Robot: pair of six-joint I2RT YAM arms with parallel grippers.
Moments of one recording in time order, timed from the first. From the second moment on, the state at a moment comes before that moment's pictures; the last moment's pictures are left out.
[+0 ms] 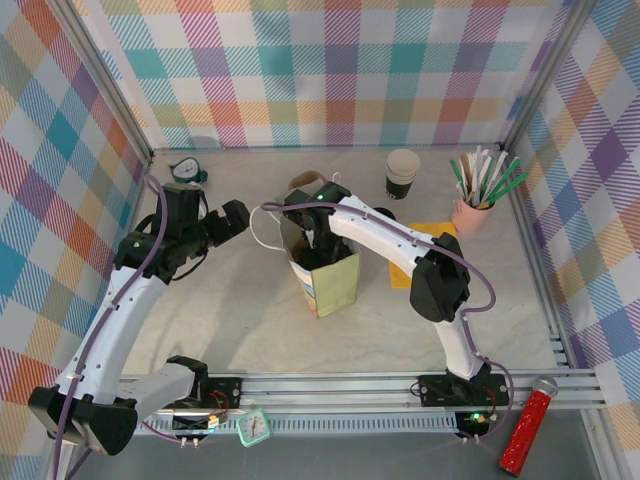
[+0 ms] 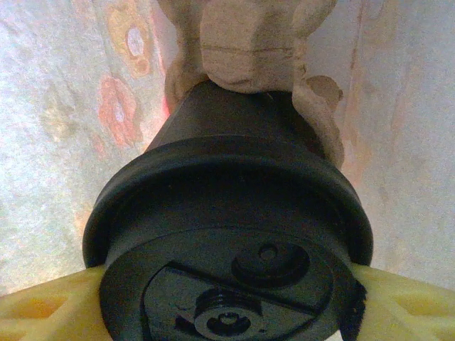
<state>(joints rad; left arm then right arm) -0.26 1.06 1.20 -0.89 0.02 -0.71 0.88 2.10 1.97 -1.50 -0.12 0.49</state>
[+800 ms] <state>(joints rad) -0.26 1.06 1.20 -0.89 0.02 -0.71 0.87 2.13 2.01 -1.54 -0.14 0.46</state>
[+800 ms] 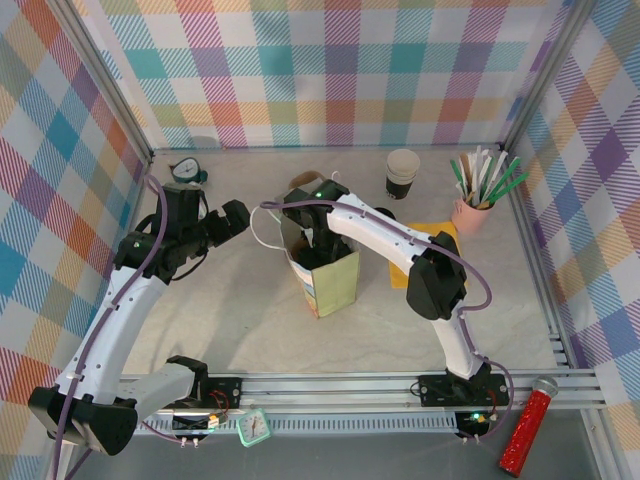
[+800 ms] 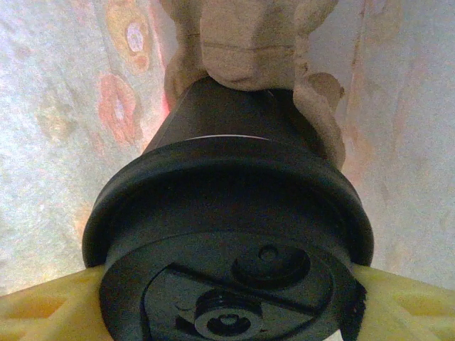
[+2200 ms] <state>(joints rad) -0.26 1.06 1.20 -0.89 0.02 -0.71 0.87 2.14 2.05 -1.57 -0.13 0.45</state>
